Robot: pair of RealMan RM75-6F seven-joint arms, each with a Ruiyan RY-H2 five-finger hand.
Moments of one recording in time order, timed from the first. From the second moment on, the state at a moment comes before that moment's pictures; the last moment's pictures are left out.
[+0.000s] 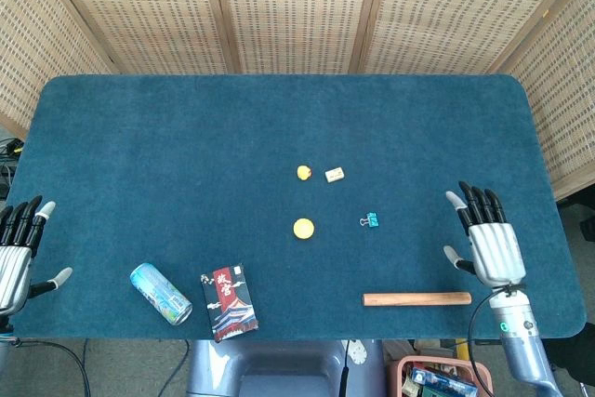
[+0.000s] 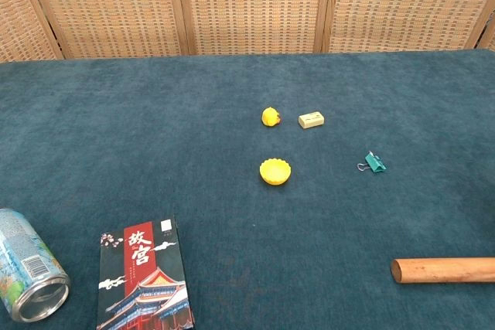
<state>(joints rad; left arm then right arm) -0.09 -1.17 -0.05 -1.59 1.53 1.55 0.11 0.27 -1.30 0.17 -1.61 -1.46 1.37 -0.25</state>
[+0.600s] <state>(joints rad) -0.10 -1.17 -0.08 -1.55 1.46 1.51 0.07 0.77 -1.63 0.40 -1.44 -1.02 0.99 -0.62</state>
